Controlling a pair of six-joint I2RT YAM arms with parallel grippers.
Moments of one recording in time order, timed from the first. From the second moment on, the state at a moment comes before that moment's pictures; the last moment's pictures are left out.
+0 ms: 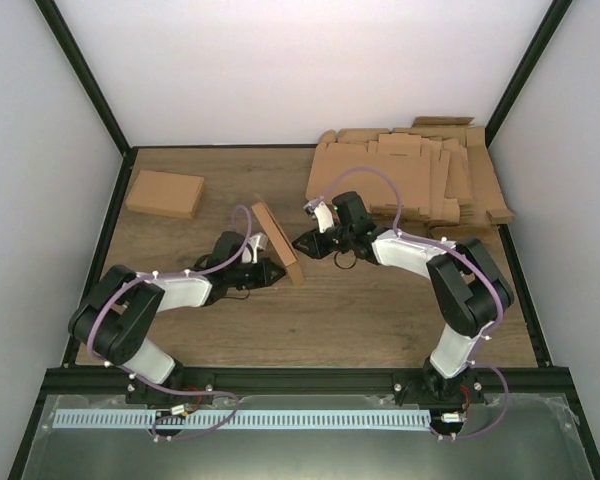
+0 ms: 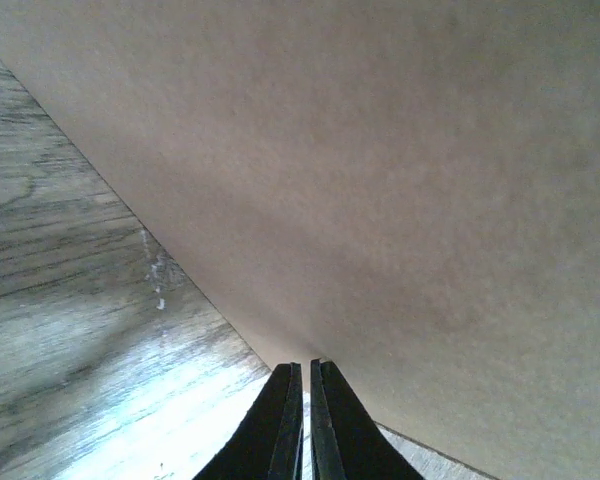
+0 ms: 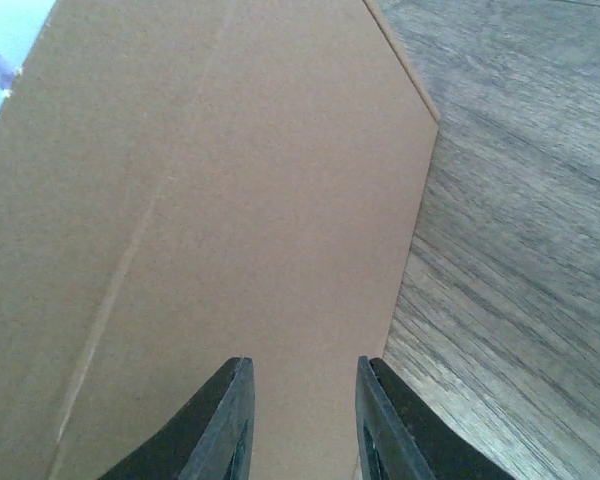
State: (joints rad) left arm -0.52 1.55 0.54 0.30 0.49 -0.71; right arm 0.57 1.73 0.99 0.03 -0.56 0.18
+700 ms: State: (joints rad) left arm -0.54 1.45 0.59 0.17 0.43 -0.67; right arm 0.57 1.53 0.97 -0.05 -0.41 0.20
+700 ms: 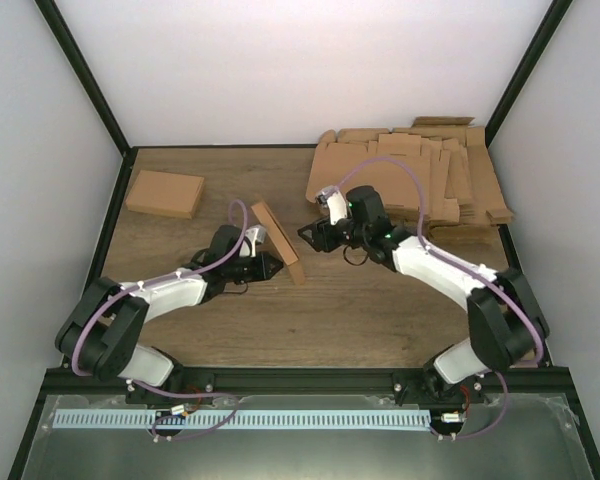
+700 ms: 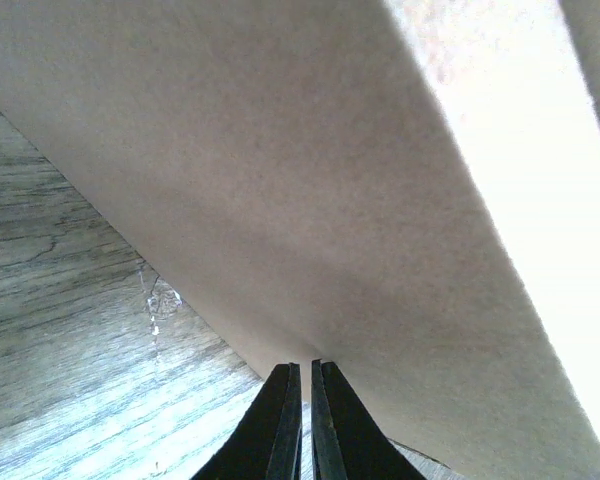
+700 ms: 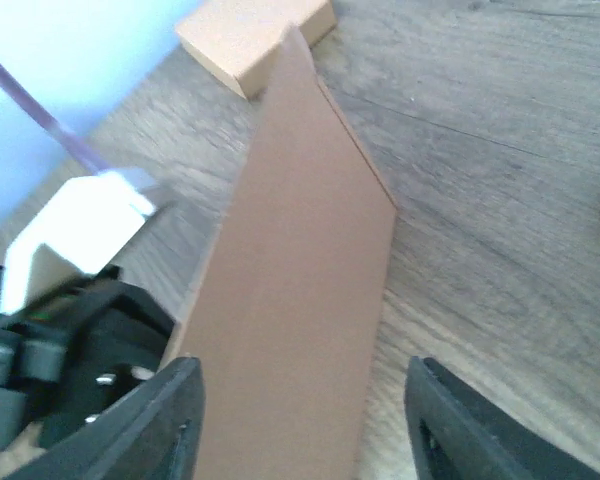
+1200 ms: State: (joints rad) left arm -0.54 1.45 0.63 0.13 0.41 -0.65; right arm 0.78 1.50 0.99 -0.18 -0.18 0.23
